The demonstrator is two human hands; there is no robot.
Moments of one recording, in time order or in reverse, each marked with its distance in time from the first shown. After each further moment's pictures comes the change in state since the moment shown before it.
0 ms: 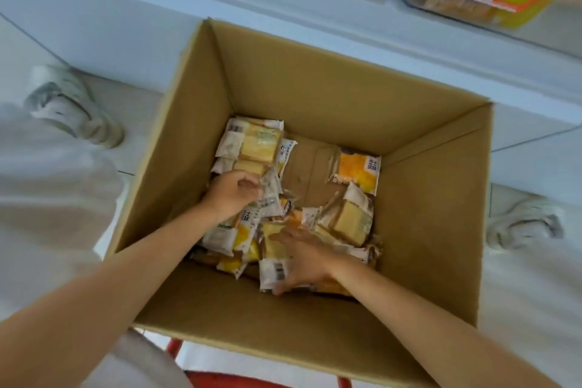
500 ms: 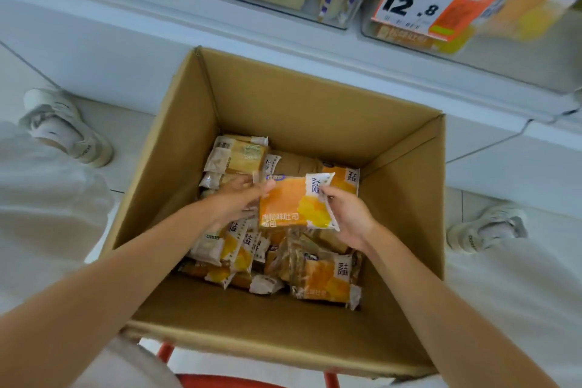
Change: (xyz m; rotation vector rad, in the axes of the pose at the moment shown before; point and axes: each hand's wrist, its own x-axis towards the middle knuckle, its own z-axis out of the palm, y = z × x) left_hand -0.027 0.048 -0.002 -0.419 -0.276 -0.192; right_hand -0.063 0.021 -0.079 1.661 0.386 -0.034
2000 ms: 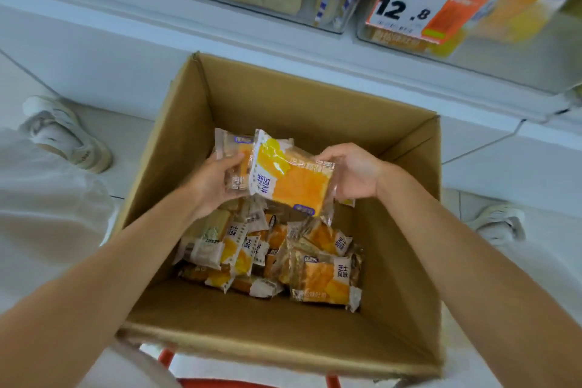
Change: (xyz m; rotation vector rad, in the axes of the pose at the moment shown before) left_hand -0.005 0.025 -0.023 -0.357 0.120 0.167; right_hand -0.011 -0.093 0.032 -0.300 -0.179 0.210
